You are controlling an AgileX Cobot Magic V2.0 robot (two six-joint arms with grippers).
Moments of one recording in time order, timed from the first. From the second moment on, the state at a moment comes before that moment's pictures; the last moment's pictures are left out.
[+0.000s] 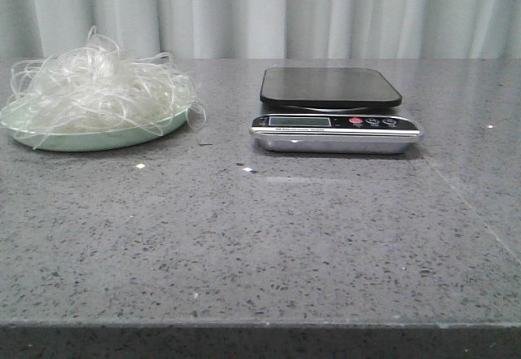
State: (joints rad) left arm -0.31 0.02 -0.44 -0.14 0.55 0.23; right arm 0.61 0.16 -0.48 -0.06 0.45 0.04
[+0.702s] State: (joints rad) left arm -0.31 0.02 -0.44 -0.14 0.55 0.23; right arm 0.61 0.06 -0.40 -0.06 0.45 0.04
